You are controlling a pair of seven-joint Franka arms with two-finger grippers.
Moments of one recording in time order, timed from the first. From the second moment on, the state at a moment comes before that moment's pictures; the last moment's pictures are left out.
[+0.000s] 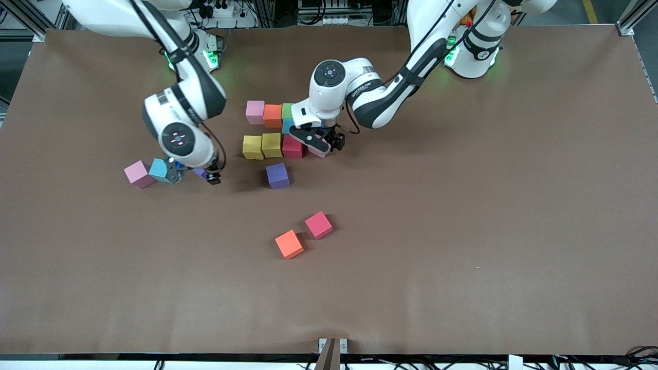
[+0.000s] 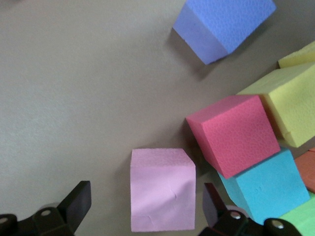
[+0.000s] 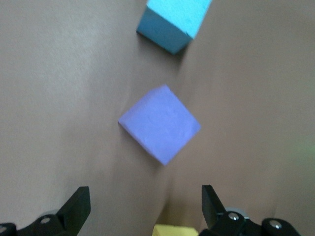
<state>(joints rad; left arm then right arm) -0.58 0.60 -0.44 -1.83 0.25 2.45 -0.60 -0.12 0.28 0.46 -2.15 -0.20 2.09 1.72</state>
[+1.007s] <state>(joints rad) -0.61 0.65 -0.44 -1.84 0.30 2.45 -0.61 -0.15 0.20 0.48 -2.26 -0.20 2.17 0.93</state>
